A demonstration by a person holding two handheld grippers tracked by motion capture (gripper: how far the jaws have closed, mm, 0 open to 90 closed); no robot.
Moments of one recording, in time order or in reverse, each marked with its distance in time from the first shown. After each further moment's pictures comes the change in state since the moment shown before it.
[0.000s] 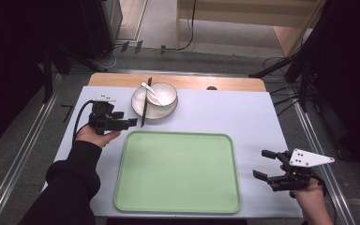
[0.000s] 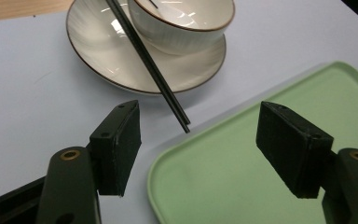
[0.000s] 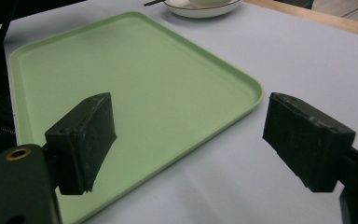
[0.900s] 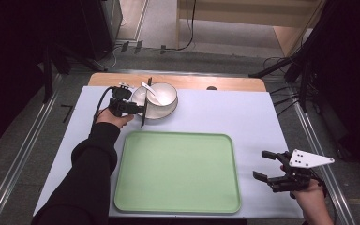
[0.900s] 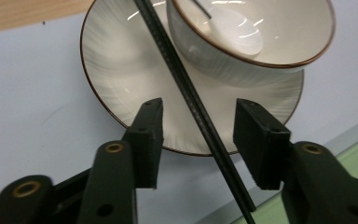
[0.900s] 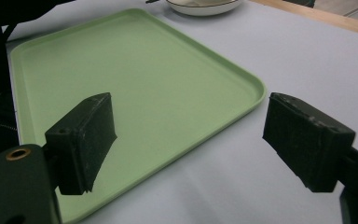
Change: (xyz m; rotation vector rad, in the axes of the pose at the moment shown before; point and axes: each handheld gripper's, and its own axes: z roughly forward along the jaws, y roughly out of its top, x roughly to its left) left arm 0.019 0.036 0.077 0.111 0.129 -0.026; right arm 0.002 0.000 0.000 0.010 0.004 -0.008
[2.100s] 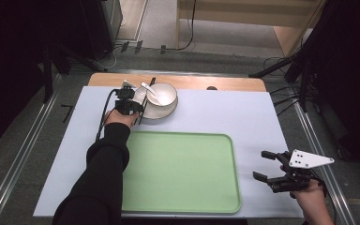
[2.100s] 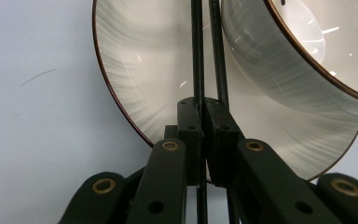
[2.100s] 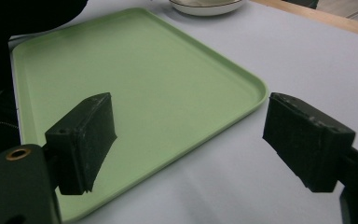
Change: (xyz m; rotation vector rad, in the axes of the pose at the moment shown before) left arm 0.003 0.005 0.031 0.085 0.064 -0.245; right arm 0.000 0.000 0.000 0.001 0.009 -0.009
